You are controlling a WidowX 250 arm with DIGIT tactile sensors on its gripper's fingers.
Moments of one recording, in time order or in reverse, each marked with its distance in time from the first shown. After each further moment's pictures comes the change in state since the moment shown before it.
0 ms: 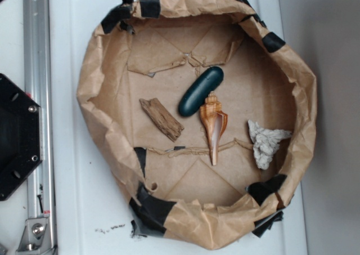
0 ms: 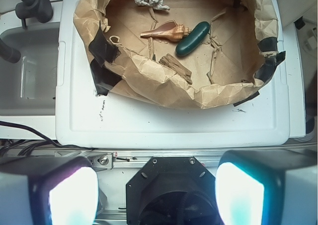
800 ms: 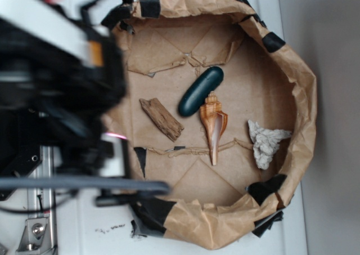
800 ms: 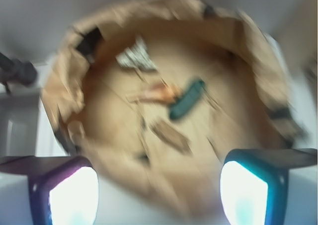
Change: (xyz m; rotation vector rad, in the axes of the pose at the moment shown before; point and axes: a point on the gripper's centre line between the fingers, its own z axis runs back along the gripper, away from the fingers) arm 0.094 0.021 -0.065 -0.076 -0.228 0.038
